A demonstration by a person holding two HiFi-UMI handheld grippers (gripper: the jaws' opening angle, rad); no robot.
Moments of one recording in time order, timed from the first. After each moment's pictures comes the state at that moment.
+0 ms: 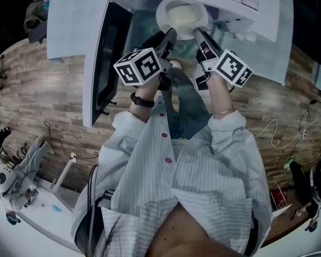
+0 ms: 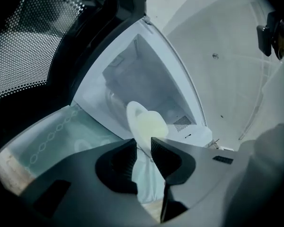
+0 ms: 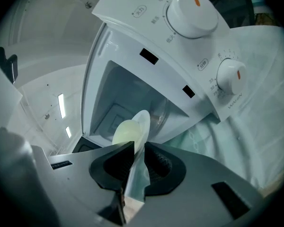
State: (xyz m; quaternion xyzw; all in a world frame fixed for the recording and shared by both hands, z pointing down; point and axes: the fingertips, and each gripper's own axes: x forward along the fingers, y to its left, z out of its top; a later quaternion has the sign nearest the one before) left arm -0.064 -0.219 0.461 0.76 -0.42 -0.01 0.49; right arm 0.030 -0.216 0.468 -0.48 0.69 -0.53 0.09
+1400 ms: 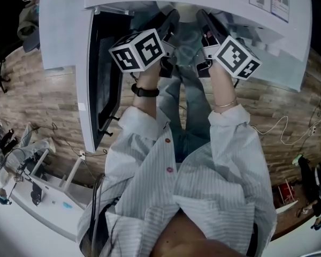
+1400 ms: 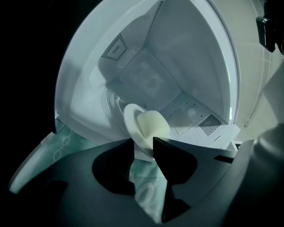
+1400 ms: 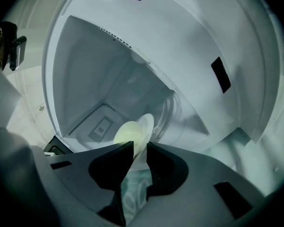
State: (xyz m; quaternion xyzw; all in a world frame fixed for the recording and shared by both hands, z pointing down) left arm -0.064 -0.297 0.515 0.78 -0.42 0.04 0.46; right arm 0.029 -0.289 0.515 -0.53 0.70 -0.47 0.08
